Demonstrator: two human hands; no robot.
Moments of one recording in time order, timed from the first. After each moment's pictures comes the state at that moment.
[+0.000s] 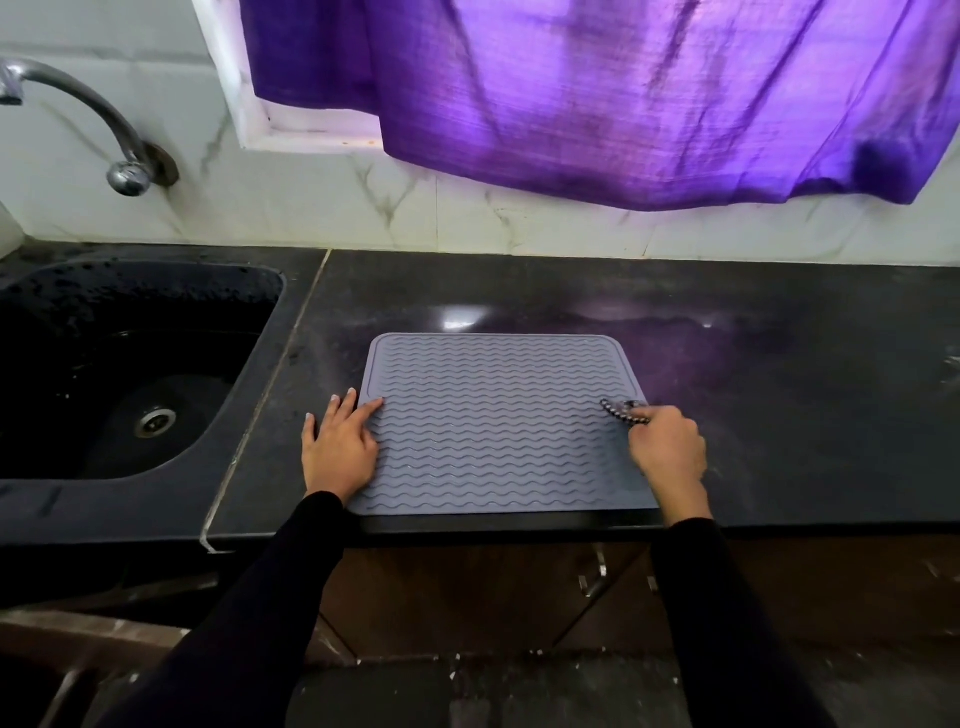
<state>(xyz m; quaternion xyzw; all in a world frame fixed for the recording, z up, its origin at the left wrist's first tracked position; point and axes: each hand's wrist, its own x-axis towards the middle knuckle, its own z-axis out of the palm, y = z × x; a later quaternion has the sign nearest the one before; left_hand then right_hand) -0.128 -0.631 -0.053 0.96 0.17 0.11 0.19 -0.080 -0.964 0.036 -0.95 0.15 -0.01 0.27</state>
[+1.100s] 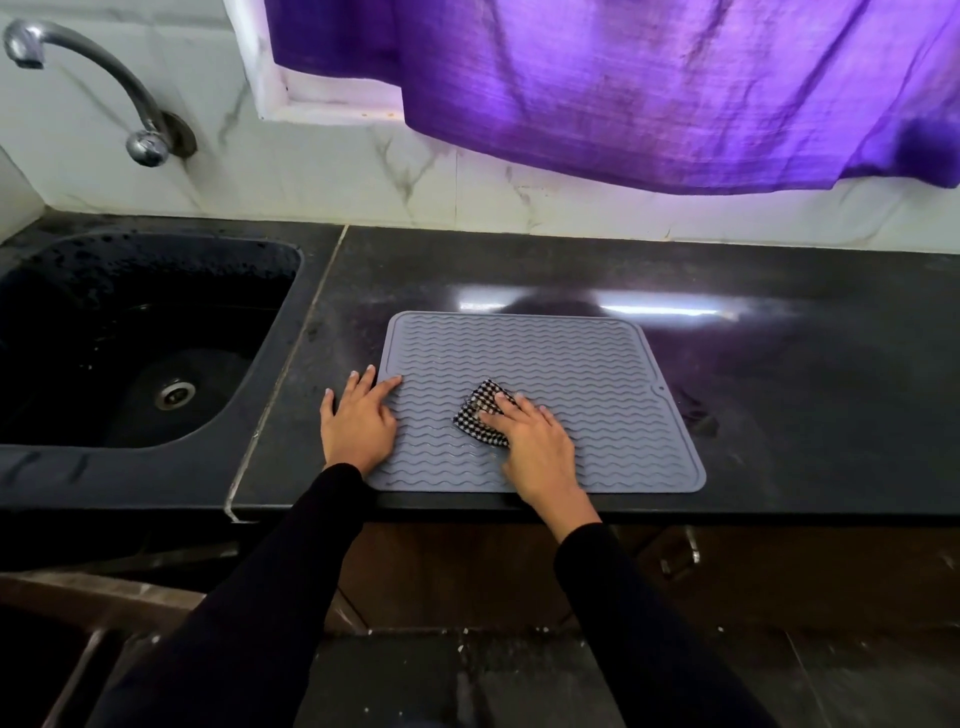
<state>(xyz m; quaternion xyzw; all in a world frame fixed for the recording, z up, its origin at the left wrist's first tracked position) -0.128 -0.628 -0.055 0.96 0.17 0.11 0.19 -0.114 -0.848 -0.018 -0.96 -0.24 0.00 0.12</state>
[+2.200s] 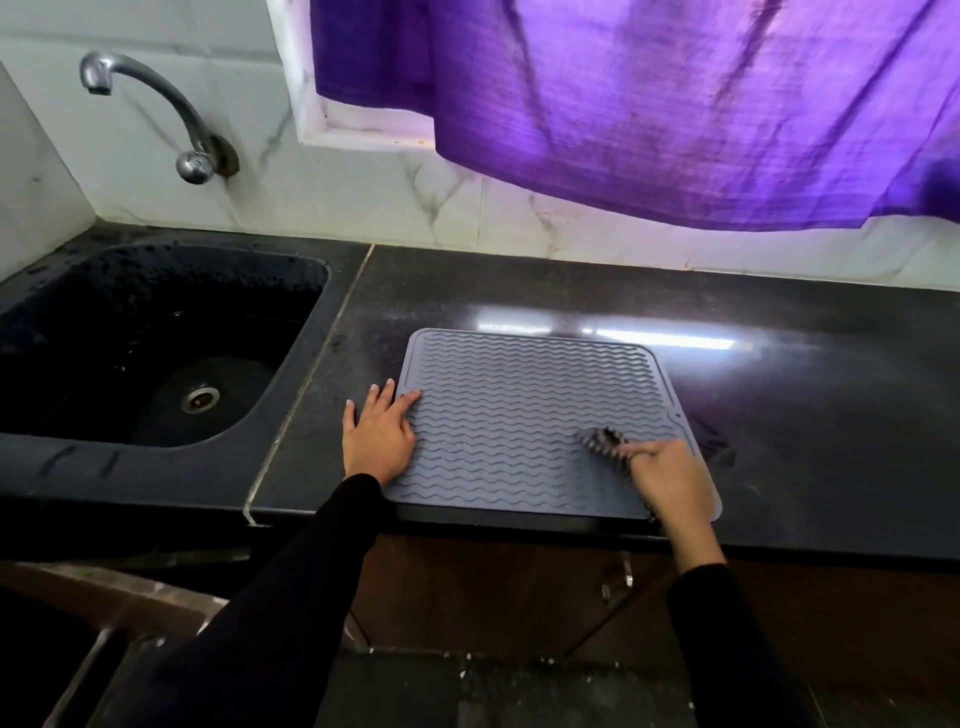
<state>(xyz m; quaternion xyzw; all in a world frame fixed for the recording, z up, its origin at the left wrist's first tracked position) -0.129 -0.633 -0.054 0.97 0.17 0.10 0.17 -0.111 -0.936 0.029 -0.94 0.13 0.02 0.31</state>
